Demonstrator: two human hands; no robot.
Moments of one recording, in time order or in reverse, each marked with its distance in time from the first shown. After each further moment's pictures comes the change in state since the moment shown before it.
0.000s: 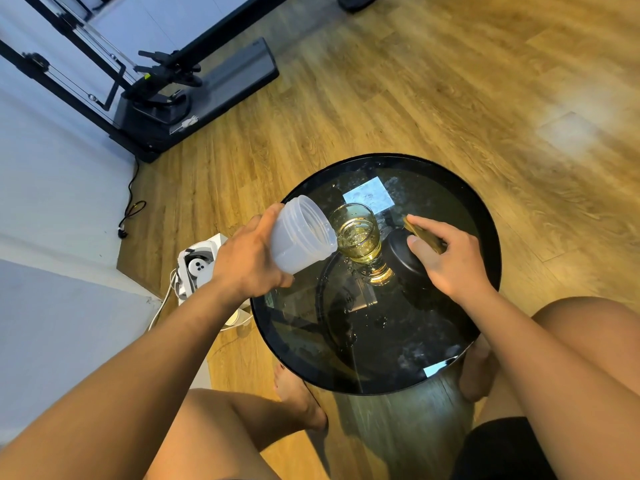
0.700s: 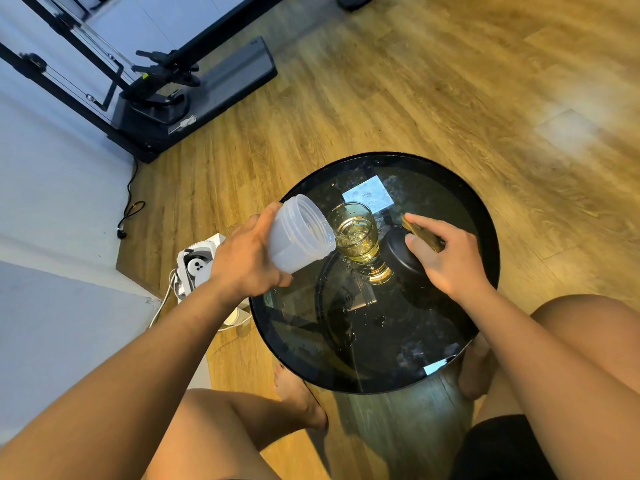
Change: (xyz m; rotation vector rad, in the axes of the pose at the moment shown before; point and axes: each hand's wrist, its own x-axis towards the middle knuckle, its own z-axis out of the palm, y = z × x) left_hand 0.000 -0.001 0.001 -0.004 0.005 -0.005; right_hand 0.001 0.003 0.001 0.003 0.003 -0.033
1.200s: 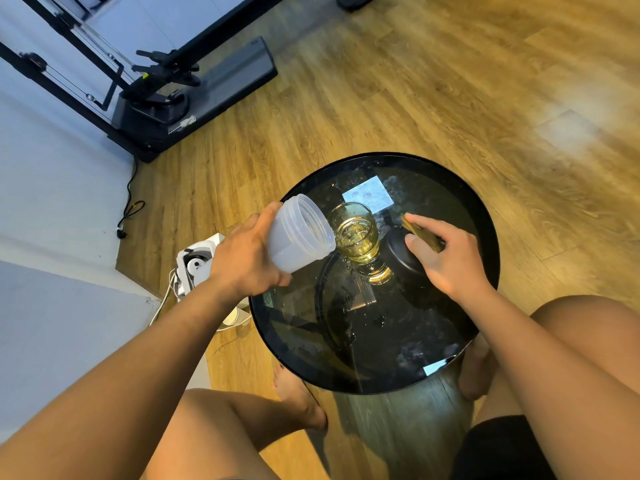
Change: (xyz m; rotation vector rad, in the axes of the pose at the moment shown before) left_hand 0.001 0.000 -0.002 0.016 -0.006 0.011; right_hand 0.000 0.000 0.000 0.010 -0.004 0.006
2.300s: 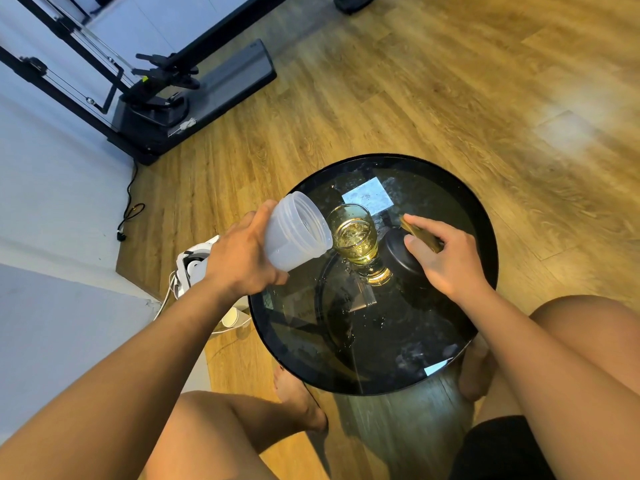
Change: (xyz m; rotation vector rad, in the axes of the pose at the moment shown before) left_hand 0.001 -0.001 -0.003 0.013 0.055 0.006; right_hand 0.000 -0.002 -0.001 -0.006 0.009 -0.007
